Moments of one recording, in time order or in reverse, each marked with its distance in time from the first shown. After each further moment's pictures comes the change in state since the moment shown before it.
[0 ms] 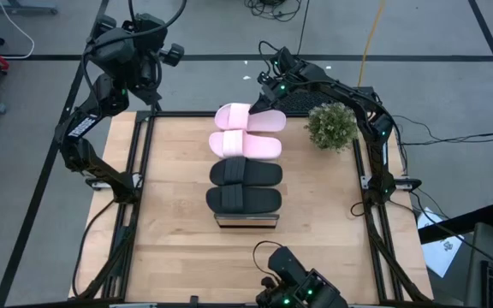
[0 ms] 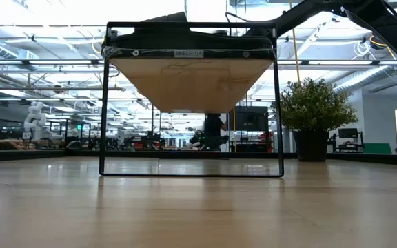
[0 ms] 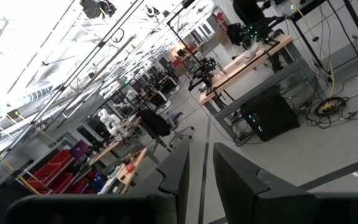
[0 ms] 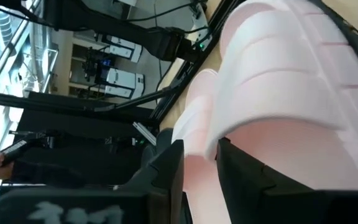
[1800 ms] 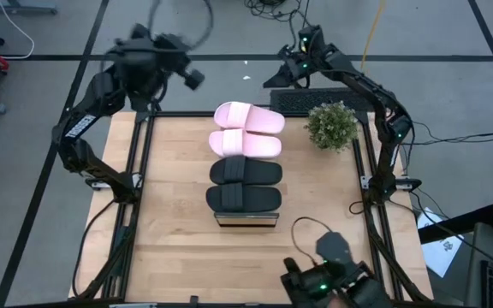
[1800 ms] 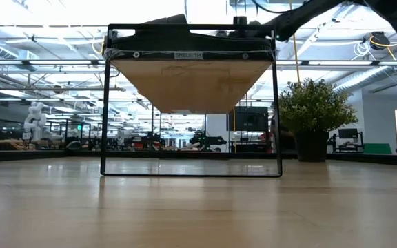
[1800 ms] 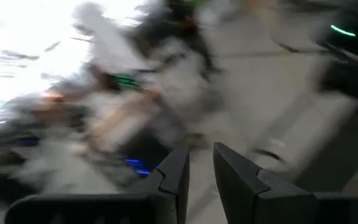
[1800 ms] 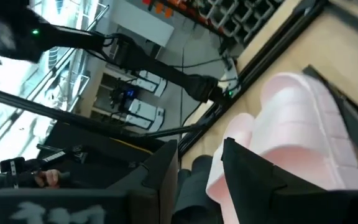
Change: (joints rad) left arm 0.024 -0.018 0.001 -0.457 0.586 -0.514; right arm -0.154 -0.142 -0.052 0.236 -0.128 0.152
